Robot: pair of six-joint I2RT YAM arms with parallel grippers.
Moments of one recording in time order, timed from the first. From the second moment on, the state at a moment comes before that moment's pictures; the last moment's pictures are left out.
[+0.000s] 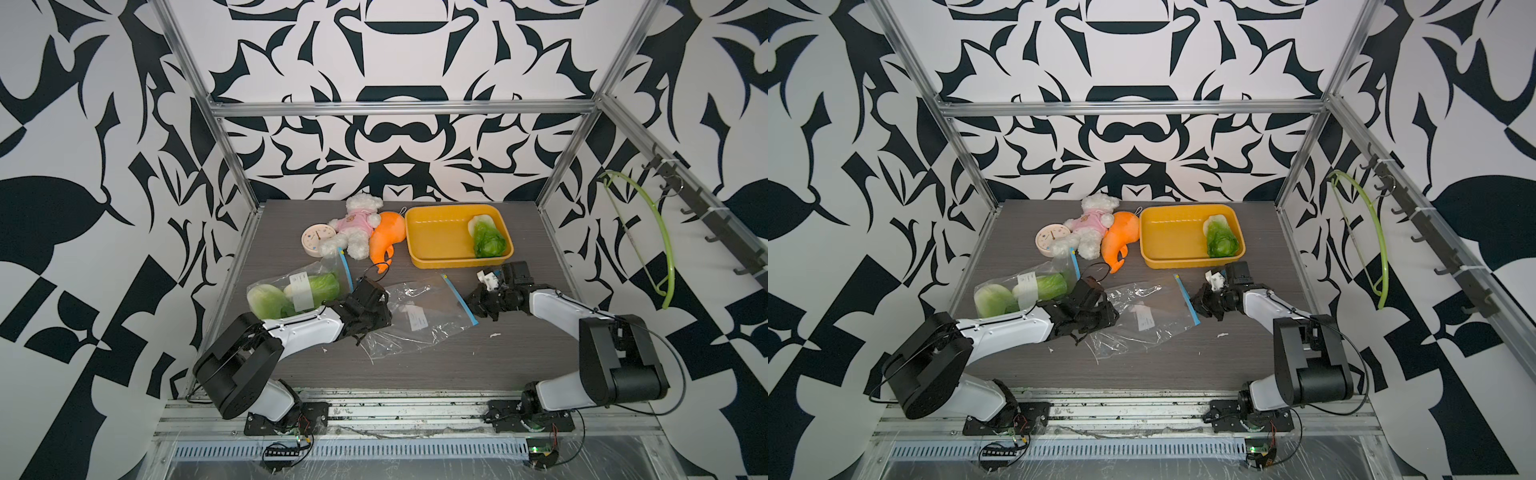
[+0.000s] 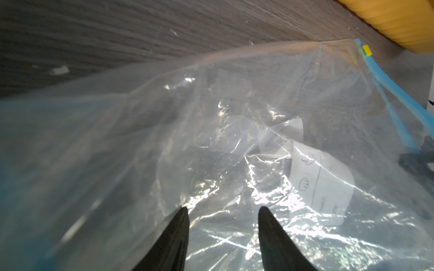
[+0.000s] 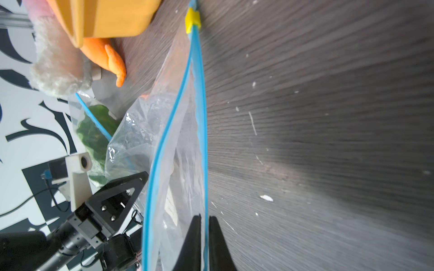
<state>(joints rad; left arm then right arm) -0.77 1.48 0.69 -0.16 0.06 -0.92 0.07 1.44 0.67 -0.33 -0.76 0.60</state>
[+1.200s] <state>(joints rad) -0.80 1.16 1.23 -0.58 -0.06 -0.84 0.31 0.96 1.23 -0.79 -0.38 0.60</state>
